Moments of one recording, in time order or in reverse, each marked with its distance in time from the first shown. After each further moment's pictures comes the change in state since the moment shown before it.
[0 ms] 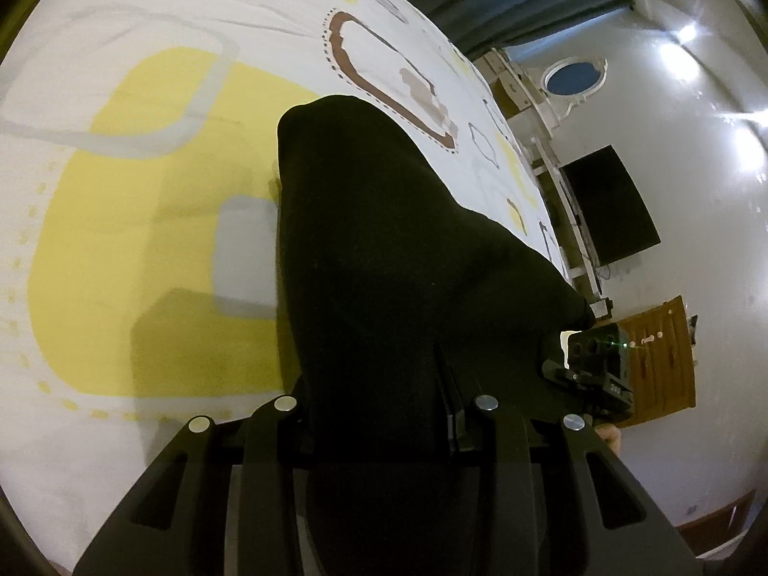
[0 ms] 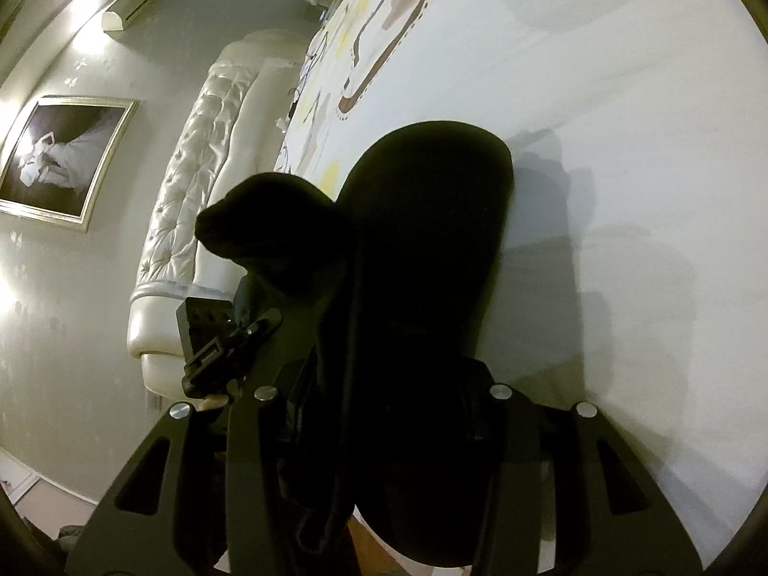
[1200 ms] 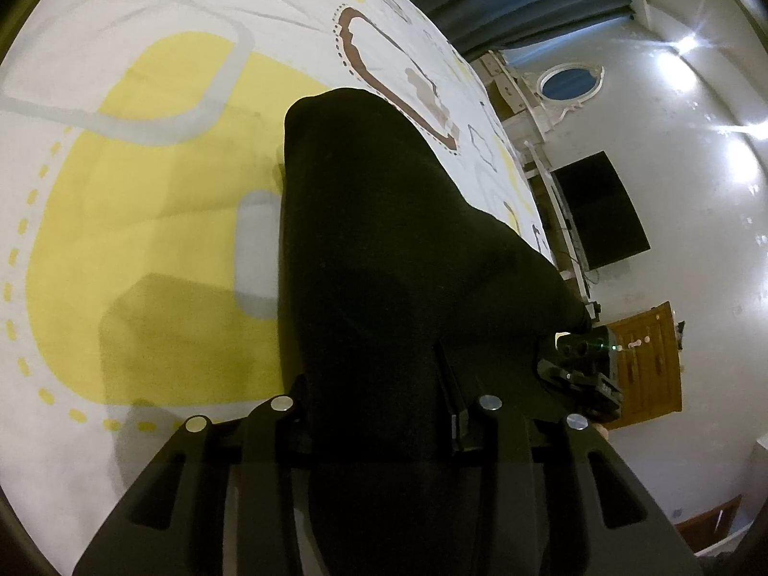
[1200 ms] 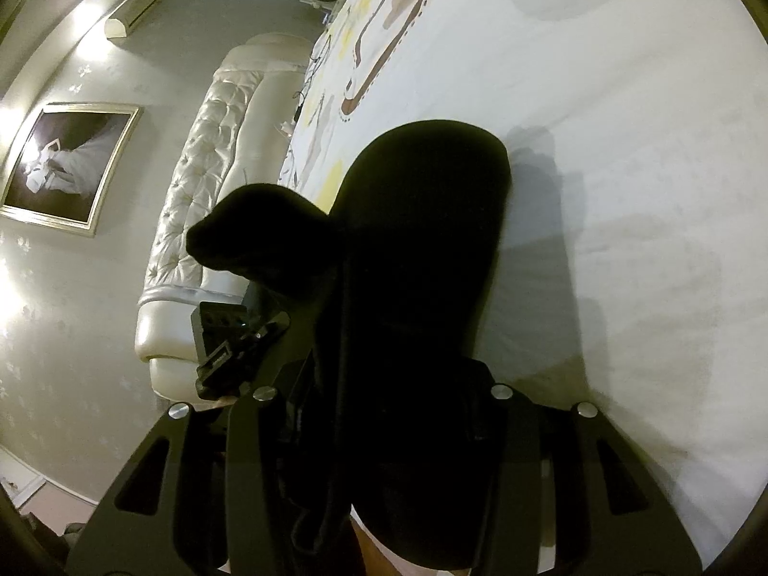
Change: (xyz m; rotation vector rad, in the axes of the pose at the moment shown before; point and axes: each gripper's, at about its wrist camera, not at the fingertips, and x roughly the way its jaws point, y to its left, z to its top) left arm 0.002 0.002 0.001 -0.022 0.009 -0.037; right arm 0.001 0.004 0.002 0.017 -0.007 0.030
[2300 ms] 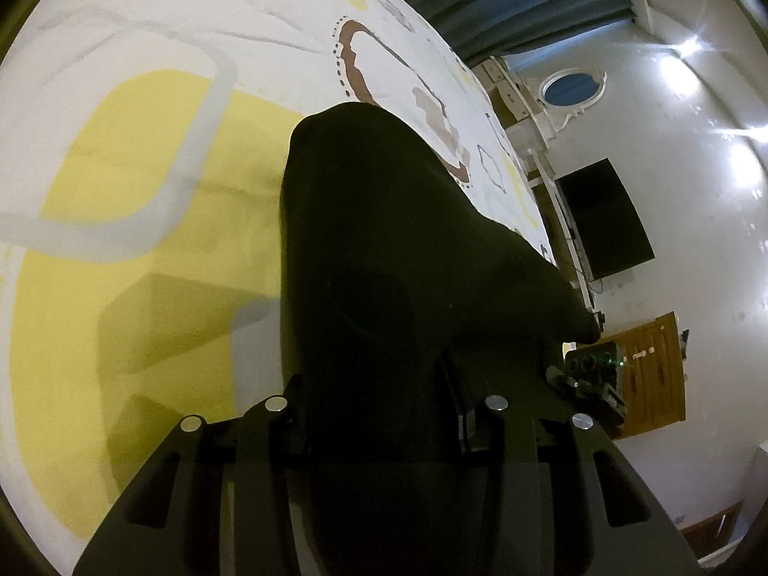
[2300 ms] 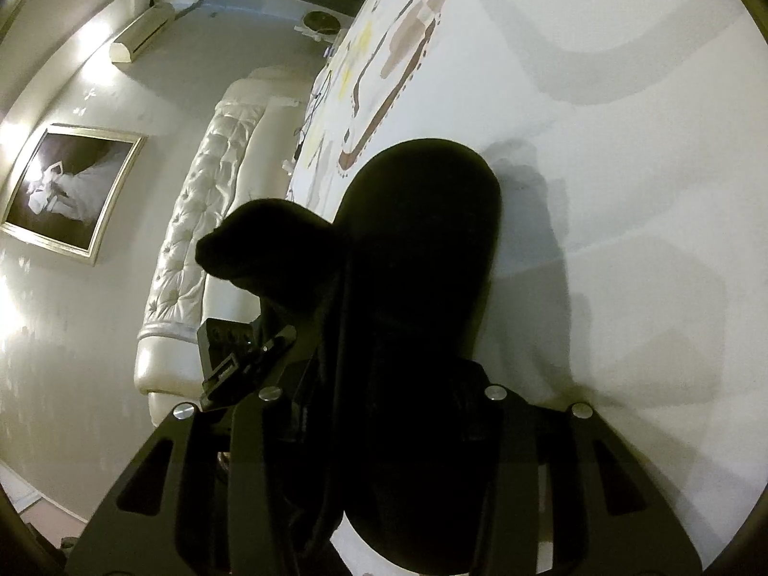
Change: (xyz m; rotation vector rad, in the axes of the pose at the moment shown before) left arm 0.032 -0.004 0.035 -0.002 -0.021 -0.002; right arm 0.014 -0.004 0.045 -0.001 -0.110 0.006
